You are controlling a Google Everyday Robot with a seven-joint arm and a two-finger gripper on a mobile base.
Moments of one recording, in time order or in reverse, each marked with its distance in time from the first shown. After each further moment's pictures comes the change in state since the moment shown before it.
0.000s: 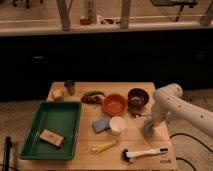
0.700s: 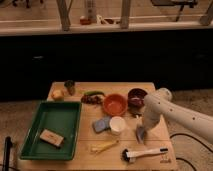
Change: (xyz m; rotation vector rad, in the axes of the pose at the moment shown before) arm -0.054 0.034 0.017 -0.054 -0.062 -0.123
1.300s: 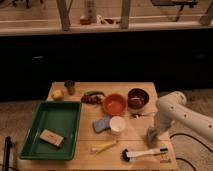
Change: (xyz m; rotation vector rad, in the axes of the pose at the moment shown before) arm 0.055 0.034 -0.020 0.018 0.076 0.168
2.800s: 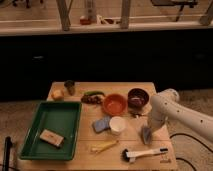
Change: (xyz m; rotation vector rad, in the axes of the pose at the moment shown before) arm -0.029 -0.019 0.006 -0.010 -0.056 -0.134
